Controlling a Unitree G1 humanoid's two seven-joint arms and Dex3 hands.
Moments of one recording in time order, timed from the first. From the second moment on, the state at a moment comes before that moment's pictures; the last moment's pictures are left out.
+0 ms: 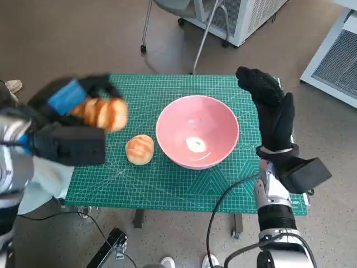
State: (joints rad) left arm -0.77 0.82 -0.17 -0.02 0.71 0.07 -0.56; right arm -0.75 -0.08 -0.18 0.83 0.23 -0.89 0.38
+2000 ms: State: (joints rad) left arm -0.97 0.50 -0.40 0.33 0.68 -0.08 -0.65; right arm -0.71 -0.11 -0.19 0.79 0.21 -0.91 0.35
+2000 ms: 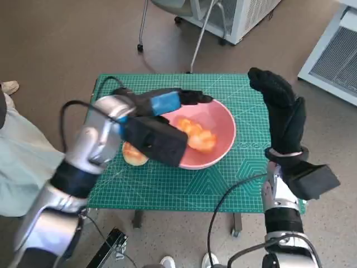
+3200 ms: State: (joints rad) left arm -0.64 0.84 -0.15 -0.10 0.57 0.03 -0.82; right arm -0.73 -0.10 -0.18 0.80 0.24 -0.86 0.41
